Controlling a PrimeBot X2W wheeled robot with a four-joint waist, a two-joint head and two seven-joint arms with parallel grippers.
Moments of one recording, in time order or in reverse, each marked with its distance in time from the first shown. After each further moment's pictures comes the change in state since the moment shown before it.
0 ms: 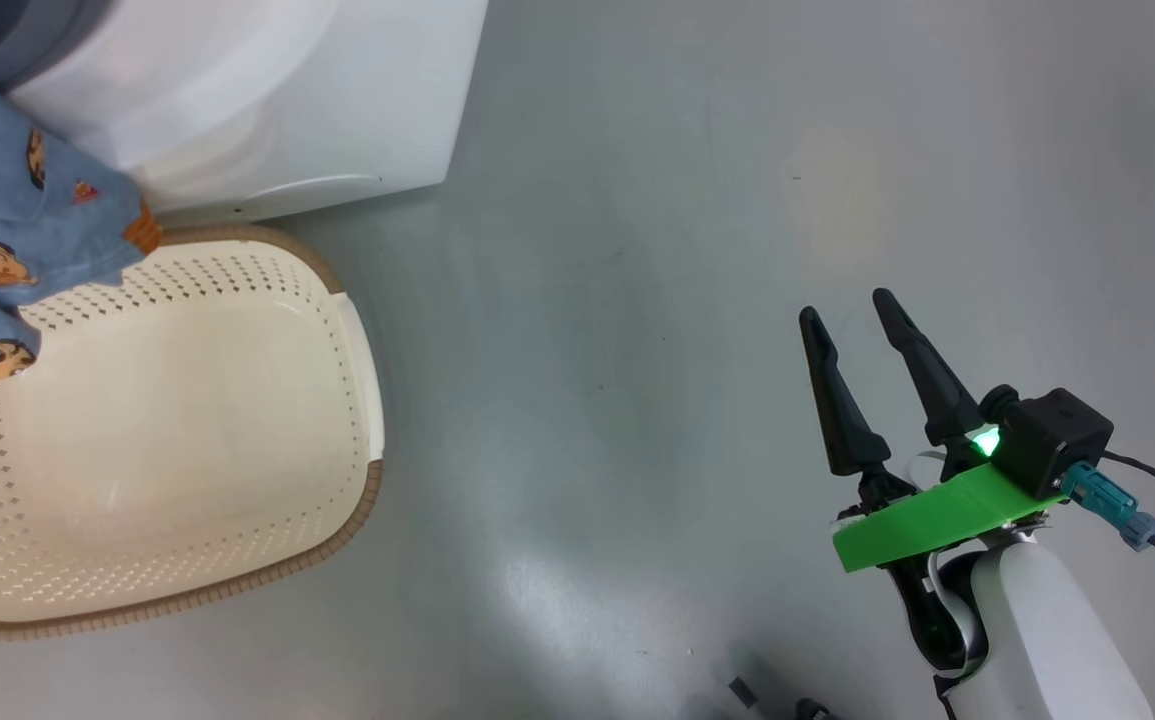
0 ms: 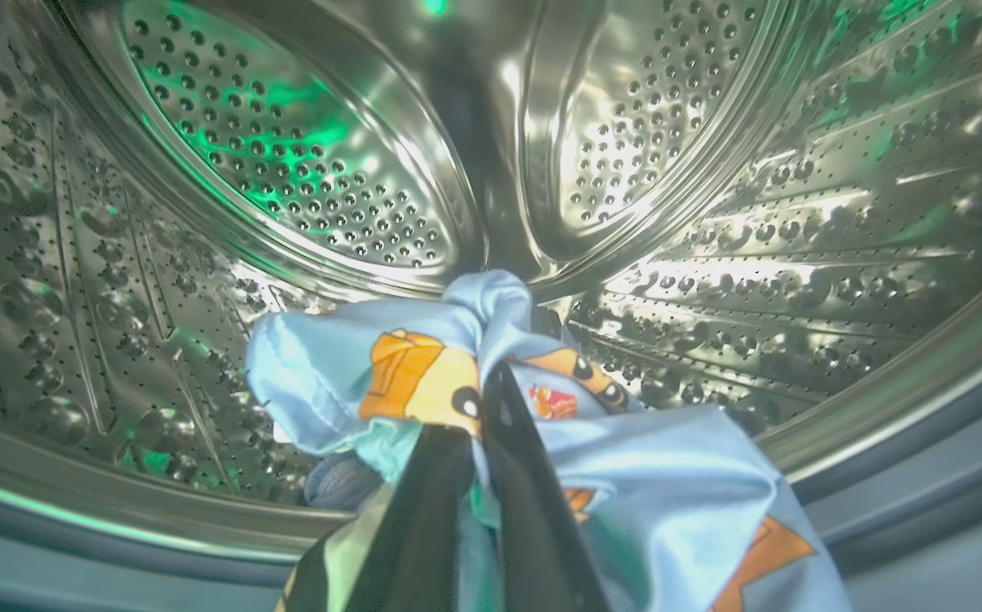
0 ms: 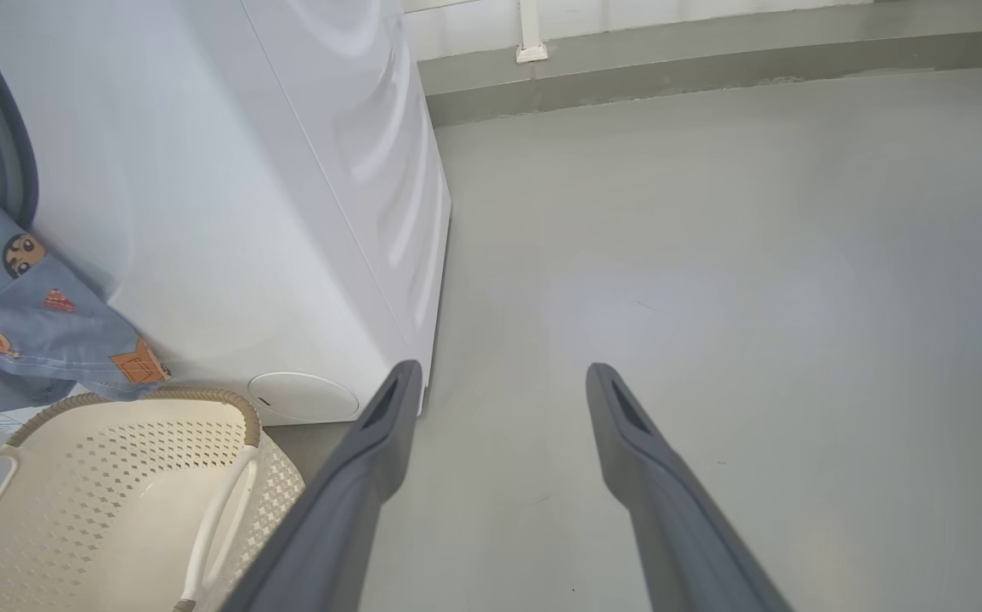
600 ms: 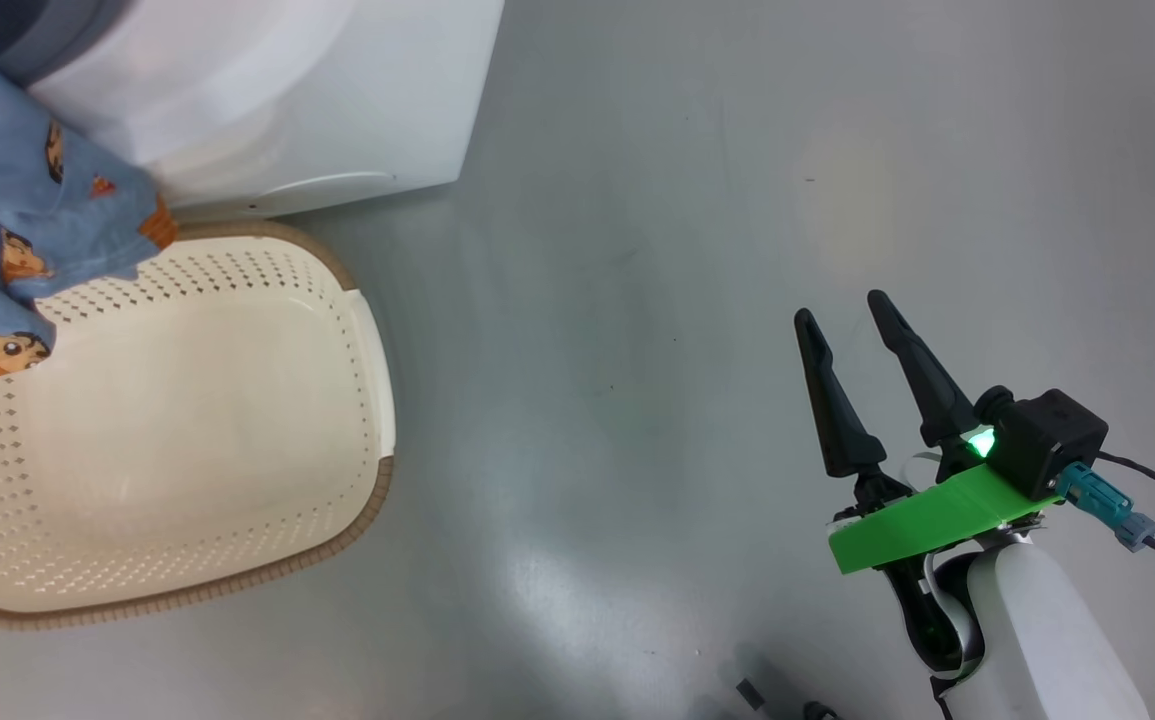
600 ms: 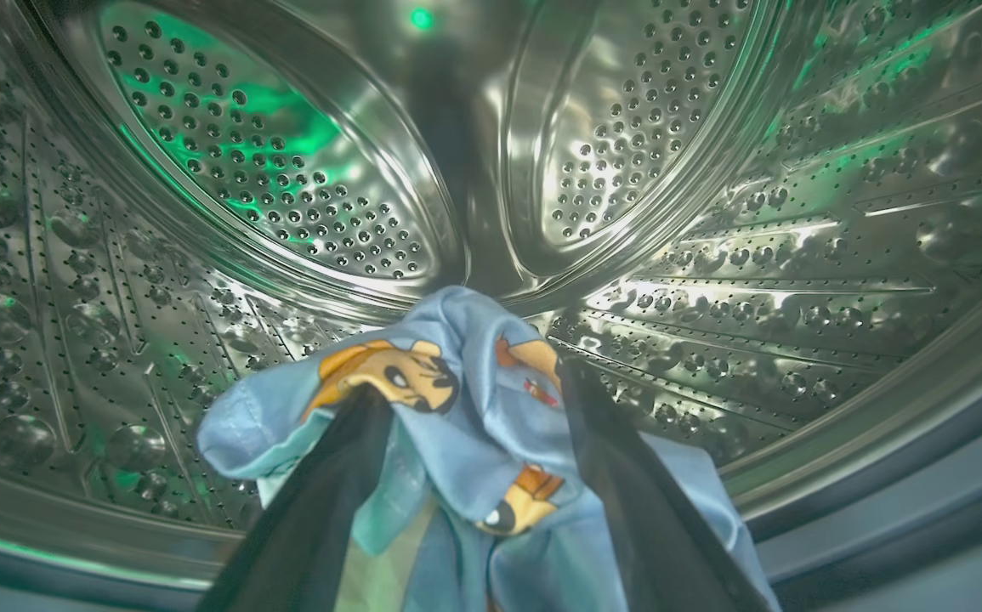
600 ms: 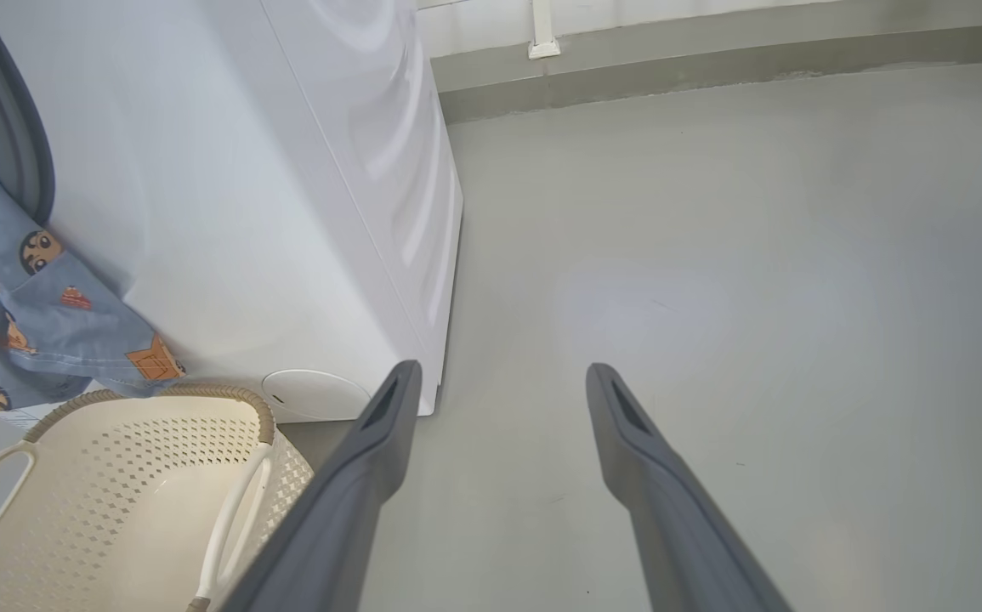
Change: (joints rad) left arm -0.071 -0.025 -0.079 0.066 -0.069 -0.008 0.000; right arm 0.000 0.002 0.006 0.002 0.000 0.000 0.000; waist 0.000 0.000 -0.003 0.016
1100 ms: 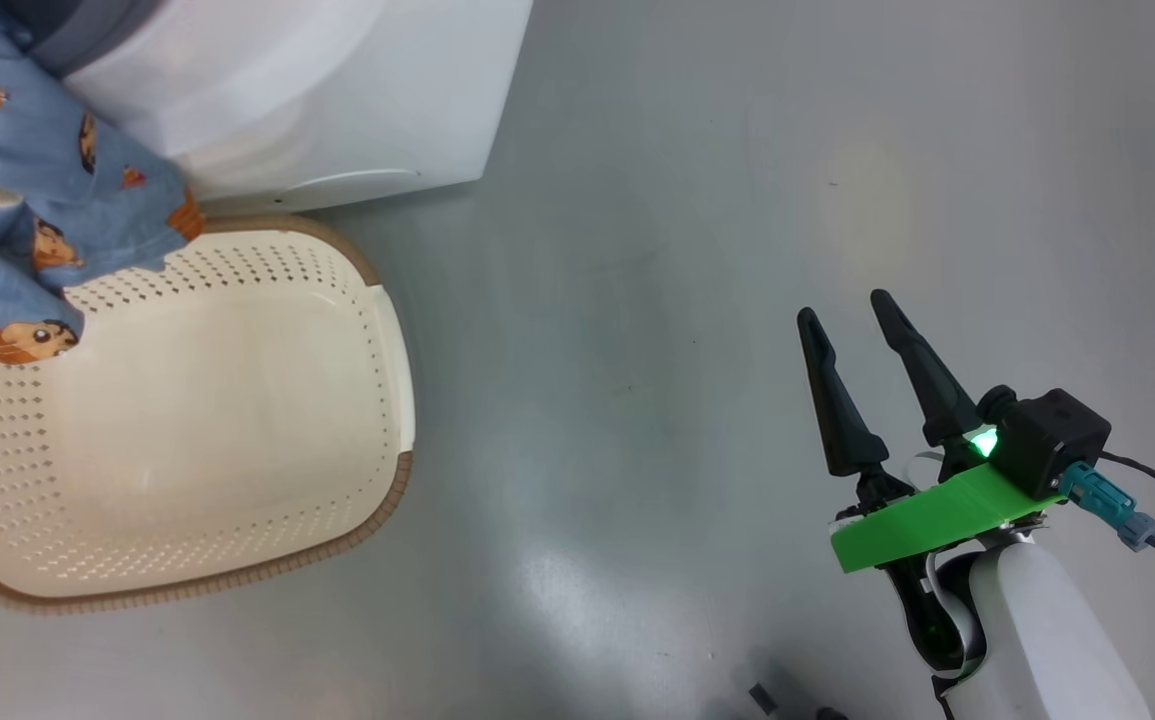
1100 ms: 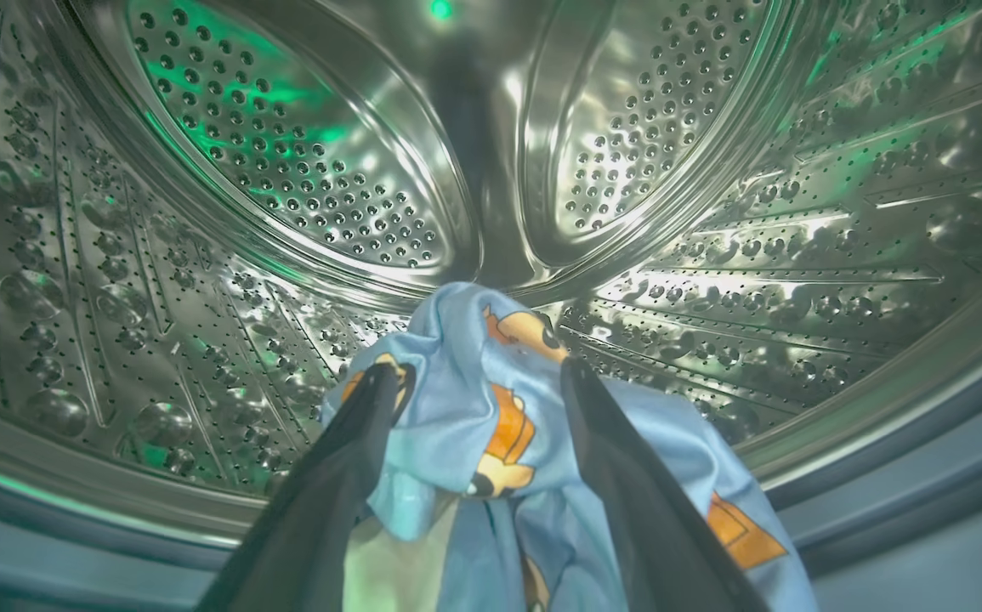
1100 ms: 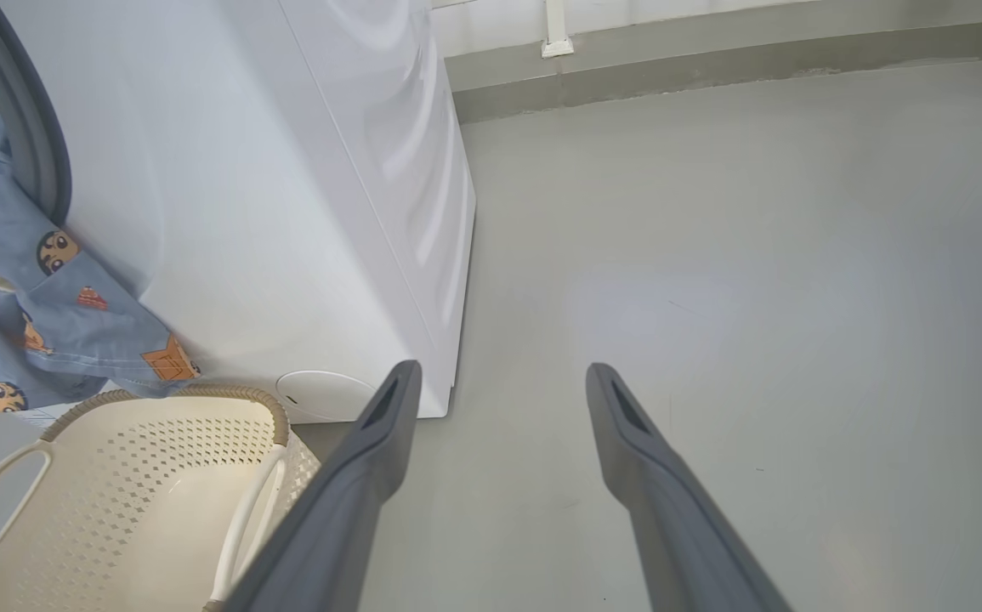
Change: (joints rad) left arm 0.023 0.008 -0.049 -0.019 -0.067 0.000 0.000; right arm 0.000 0.000 -0.005 0.000 0.000 0.000 0.000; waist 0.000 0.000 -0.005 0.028
